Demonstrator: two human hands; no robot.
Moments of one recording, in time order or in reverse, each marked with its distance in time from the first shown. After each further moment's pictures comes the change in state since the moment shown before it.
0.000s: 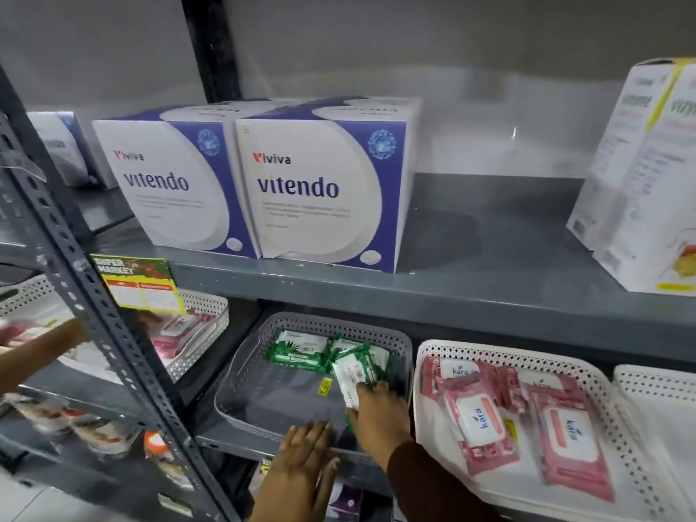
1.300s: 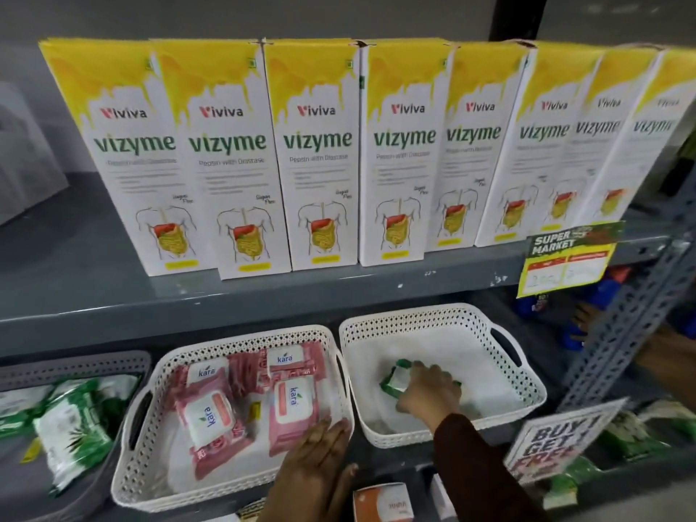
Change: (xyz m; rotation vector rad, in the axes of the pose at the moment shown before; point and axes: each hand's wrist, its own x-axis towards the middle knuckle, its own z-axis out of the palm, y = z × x) left_hand 0.087 0.362 0.115 -0.170 -0.216 0.446; right_hand -0.157 0.442 -0.123 0.035 -0.109 0.795
